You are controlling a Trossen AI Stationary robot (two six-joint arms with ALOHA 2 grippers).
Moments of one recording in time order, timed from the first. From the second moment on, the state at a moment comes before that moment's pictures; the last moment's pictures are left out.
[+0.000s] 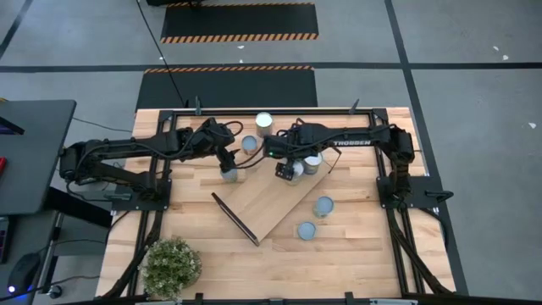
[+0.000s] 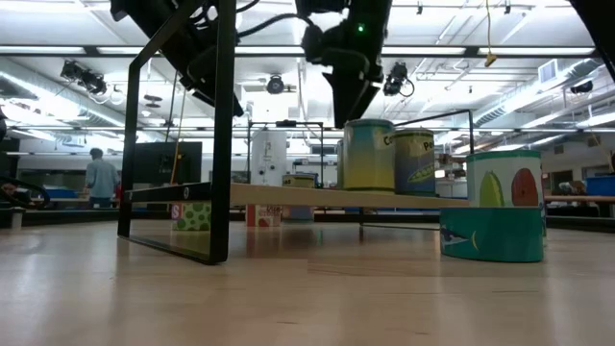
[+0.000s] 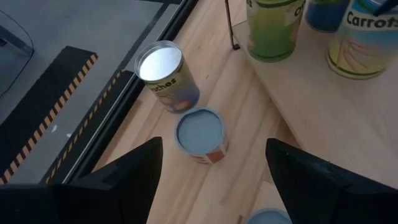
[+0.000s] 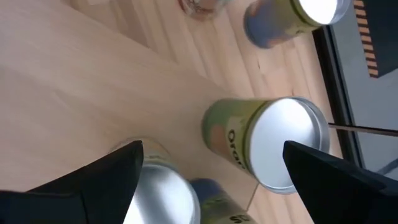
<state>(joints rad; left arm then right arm) 0.24 1.19 0.89 -0.43 -0.34 0.03 -0.09 1.93 1.80 -1.18 0.35 0.21</state>
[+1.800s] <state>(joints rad) 0.50 1.64 1.12 -0.22 -0.08 0.12 0.07 1.42 1.31 -0.95 0.61 0.28</state>
